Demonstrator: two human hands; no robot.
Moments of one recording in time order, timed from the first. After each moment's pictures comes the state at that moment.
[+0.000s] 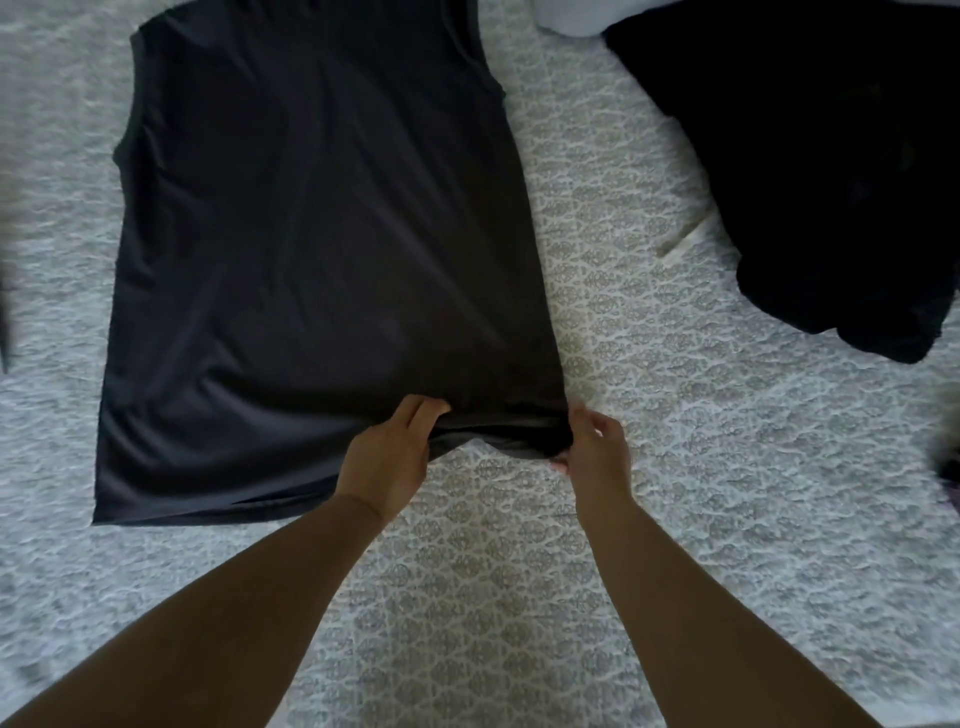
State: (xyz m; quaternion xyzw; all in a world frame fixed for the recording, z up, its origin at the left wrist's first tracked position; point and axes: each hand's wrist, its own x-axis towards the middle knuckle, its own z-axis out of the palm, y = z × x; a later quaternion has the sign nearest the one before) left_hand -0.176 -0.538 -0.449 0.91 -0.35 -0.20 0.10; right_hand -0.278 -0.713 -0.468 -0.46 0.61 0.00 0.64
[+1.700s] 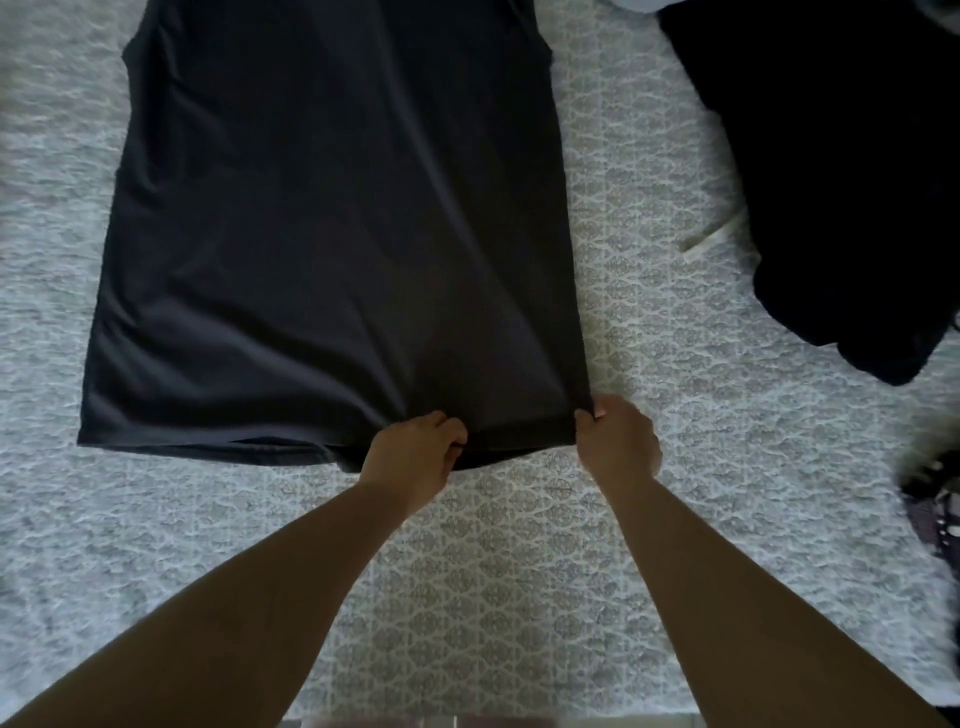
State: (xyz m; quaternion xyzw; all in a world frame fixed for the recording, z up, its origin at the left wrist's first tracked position) left_hand -0.213 -0.530 -0.478 0.90 -0.35 -0.26 0.06; right_hand -0.287 -0.734 -0.462 -0.82 0.47 0.21 0.26
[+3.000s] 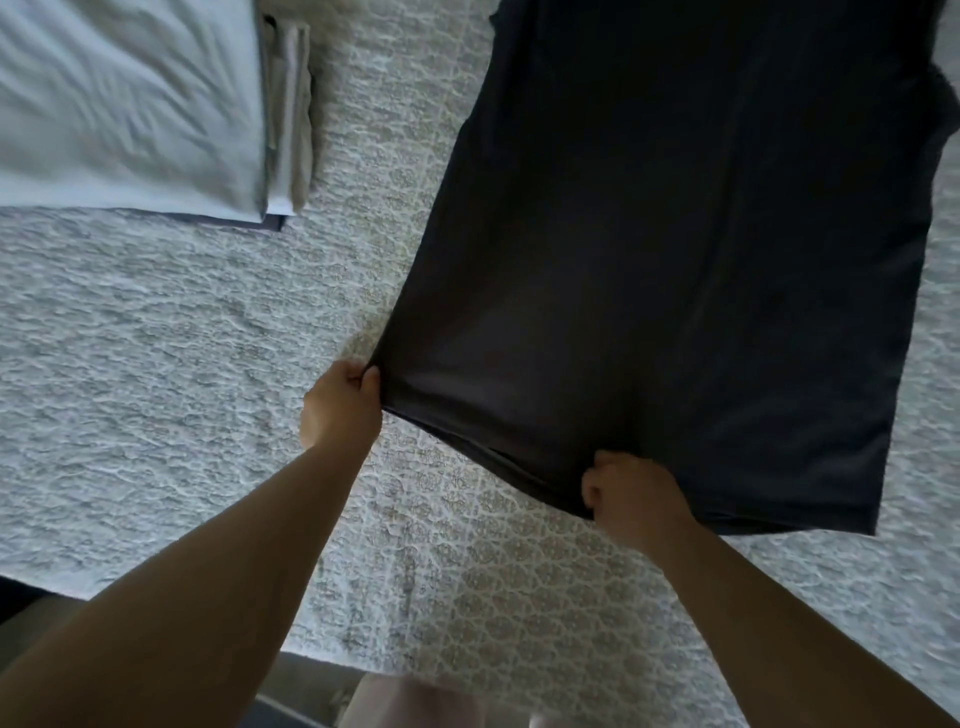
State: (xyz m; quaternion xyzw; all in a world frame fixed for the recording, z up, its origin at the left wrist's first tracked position) left_hand -0.075 -0.216 -0.476 0.90 0.29 -0.23 0.23; right_hand -0.183 -0.486 -0.453 -0.90 -0.06 0.42 0.06
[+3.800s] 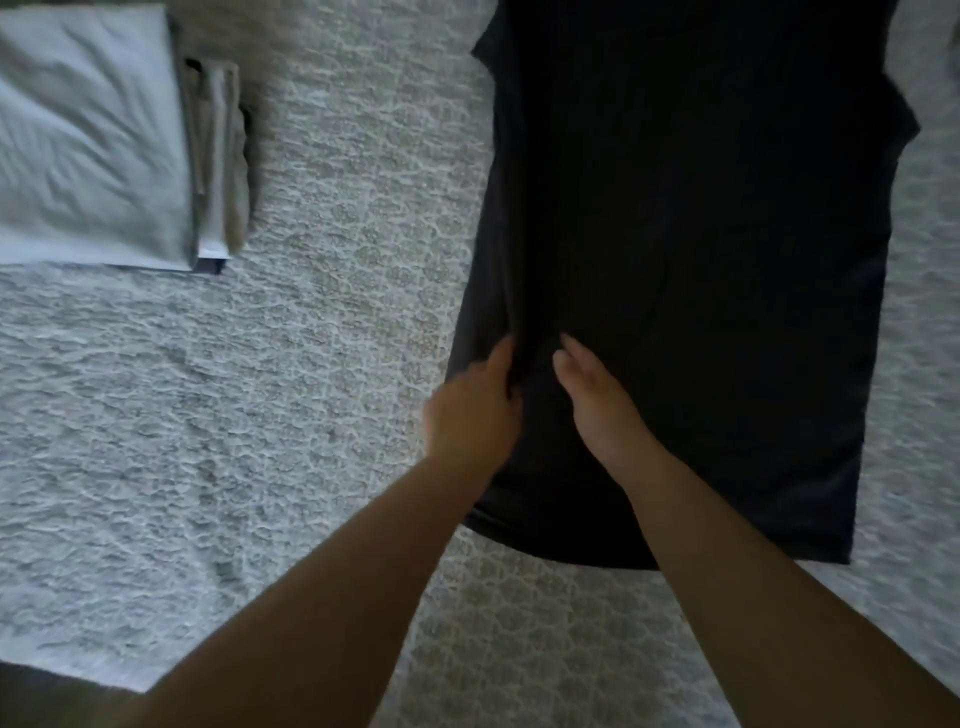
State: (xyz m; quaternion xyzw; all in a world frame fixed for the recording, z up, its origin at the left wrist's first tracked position) left_hand -0.067 -0.375 -0.452 0.96 -0.08 -0.22 0.16; right_hand -0.086 -0.506 -0.441 -0.72 0.31 0.25 0.57
